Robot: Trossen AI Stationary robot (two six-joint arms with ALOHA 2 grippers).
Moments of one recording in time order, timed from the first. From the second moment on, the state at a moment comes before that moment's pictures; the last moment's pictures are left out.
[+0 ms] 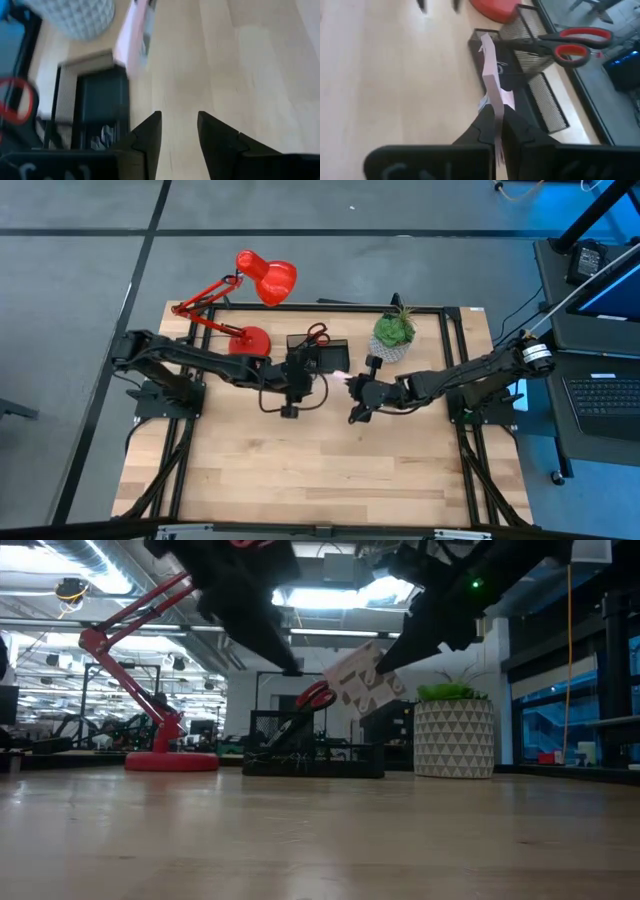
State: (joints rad) left arm -0.04 1.51 1.01 -0.33 -0.21 0.14; right arm 0.19 1.49 0.88 -0.14 0.59 -0.01
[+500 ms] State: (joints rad) left arm -0.07 1.13 0.76 -0.28 -0.20 -0.09; right arm 0.07 1.49 0.88 -0.13 0.66 -0.14
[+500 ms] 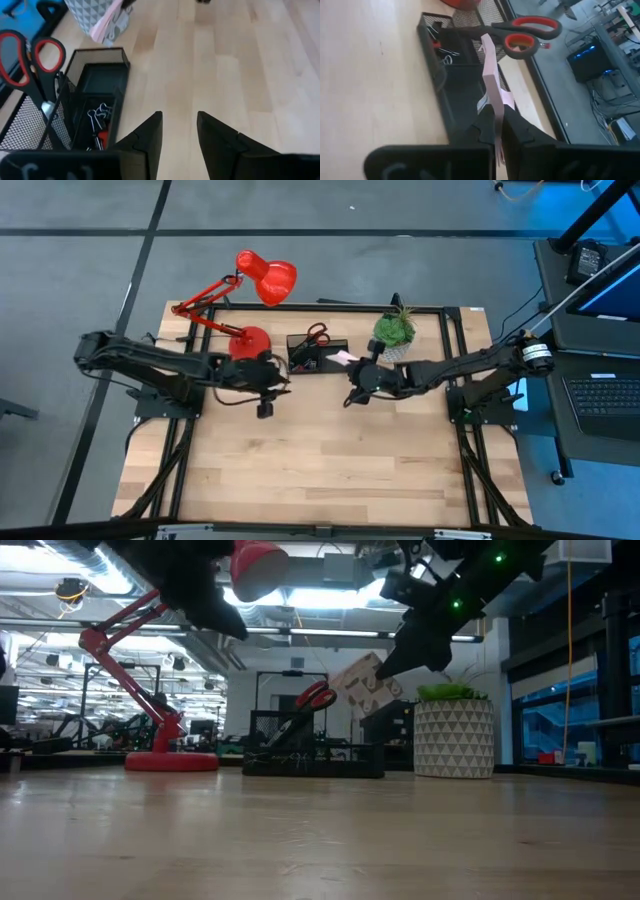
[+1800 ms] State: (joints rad) left arm -0.16 0.87 0.44 -0.06 -0.26 -0.28; right arm -0.01 2.01 1.40 -0.60 0.80 -0.21
